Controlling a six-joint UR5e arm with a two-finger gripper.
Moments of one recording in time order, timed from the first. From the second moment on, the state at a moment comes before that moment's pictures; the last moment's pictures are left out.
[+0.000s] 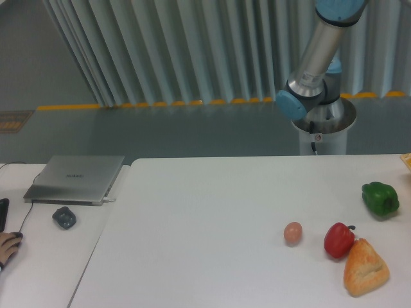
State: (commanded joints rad) arm 3.06 -1.97 -1.61 -1.03 1.39 1.10
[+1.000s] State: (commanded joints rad) arm 3.04 -2.01 -1.61 -1.03 1.39 1.10
